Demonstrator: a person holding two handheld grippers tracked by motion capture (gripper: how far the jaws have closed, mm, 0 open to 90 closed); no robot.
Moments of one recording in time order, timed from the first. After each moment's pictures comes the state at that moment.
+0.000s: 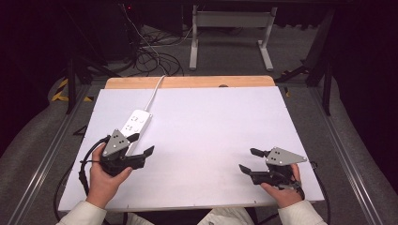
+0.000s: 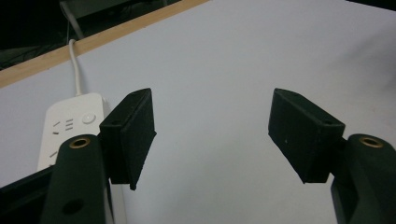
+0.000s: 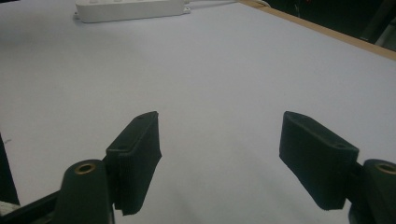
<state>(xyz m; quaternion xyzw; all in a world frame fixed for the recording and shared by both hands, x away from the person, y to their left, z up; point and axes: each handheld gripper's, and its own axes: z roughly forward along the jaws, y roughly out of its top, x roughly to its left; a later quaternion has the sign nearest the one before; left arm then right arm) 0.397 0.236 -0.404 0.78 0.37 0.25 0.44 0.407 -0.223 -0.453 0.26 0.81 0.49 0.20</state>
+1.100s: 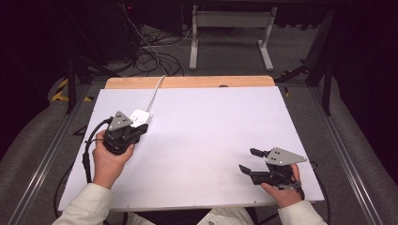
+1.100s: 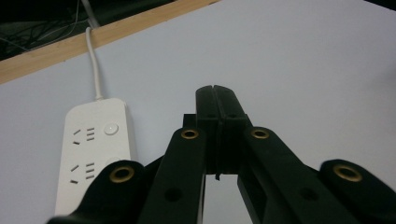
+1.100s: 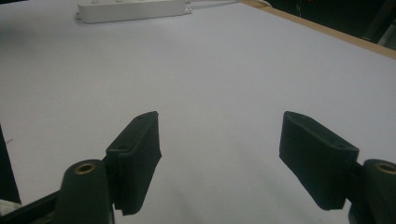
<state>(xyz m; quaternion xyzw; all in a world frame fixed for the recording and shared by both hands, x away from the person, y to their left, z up) 0.445 0.237 -0.389 0.78 0.41 0.23 0.42 0.407 -0.223 -0.453 0.25 0.81 0.49 0.20</state>
